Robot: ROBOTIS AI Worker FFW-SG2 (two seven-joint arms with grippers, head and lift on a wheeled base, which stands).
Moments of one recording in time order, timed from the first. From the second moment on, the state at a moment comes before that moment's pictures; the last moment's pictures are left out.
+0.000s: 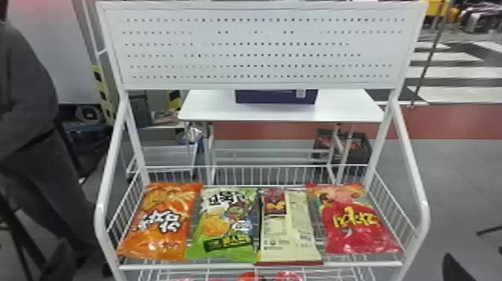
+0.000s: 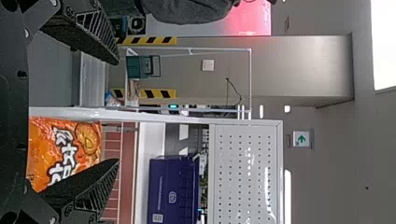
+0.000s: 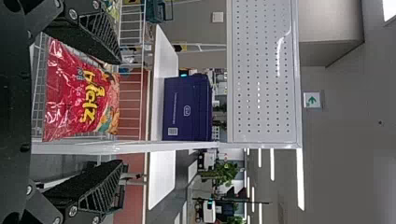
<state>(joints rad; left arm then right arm) 0.94 0.16 0.27 -2.54 0.31 0.05 0.09 0.92 -0.43 -0.27 -2.36 -0.47 -0.09 0.03</state>
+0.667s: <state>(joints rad) 0.94 0.16 0.27 -2.54 0.30 0.05 0.08 0.91 -0.43 -0.27 -2.35 -0.48 -0.09 0.03</state>
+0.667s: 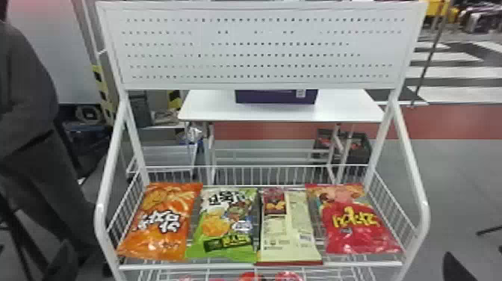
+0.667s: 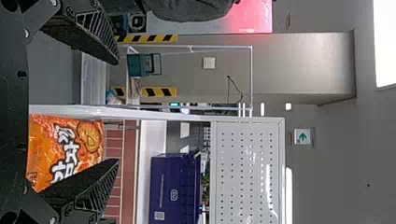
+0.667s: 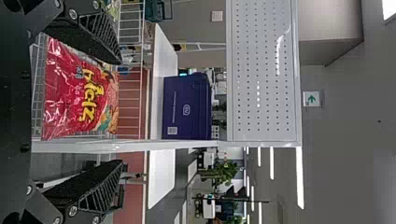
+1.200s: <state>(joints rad) 0.94 0.16 0.24 -2.54 0.28 0.05 0.08 0.47 -0.39 -0.05 -2.17 -0.45 0.25 0.02</state>
